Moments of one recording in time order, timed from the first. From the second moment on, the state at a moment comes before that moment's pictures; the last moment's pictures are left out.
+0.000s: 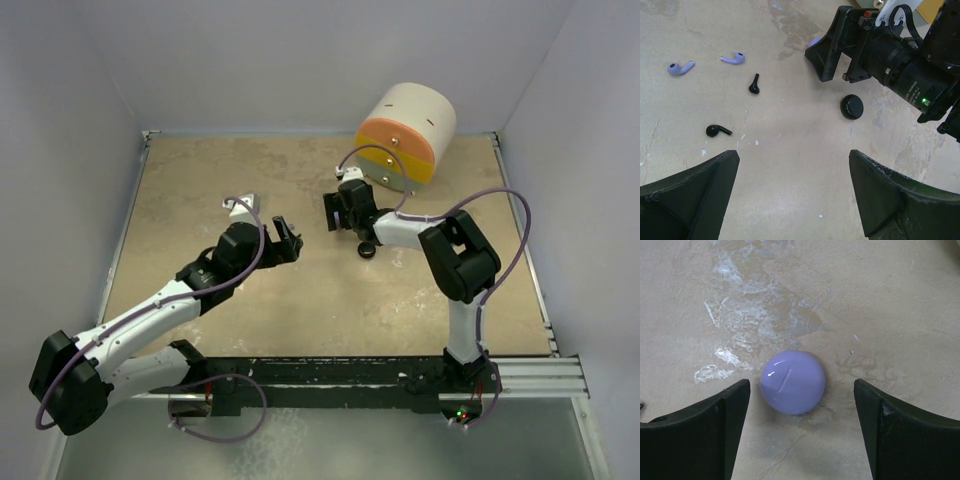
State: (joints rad) left arm -0.70 1.04 0.68 -0.12 -0.26 -0.73; right arm 0.58 1.98 1.18 0.12 0.28 0.20
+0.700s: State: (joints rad) left arm -0.70 1.01 0.68 -0.14 -0.26 -0.74; right arm 0.58 2.00 1.18 0.12 0.21 0.05
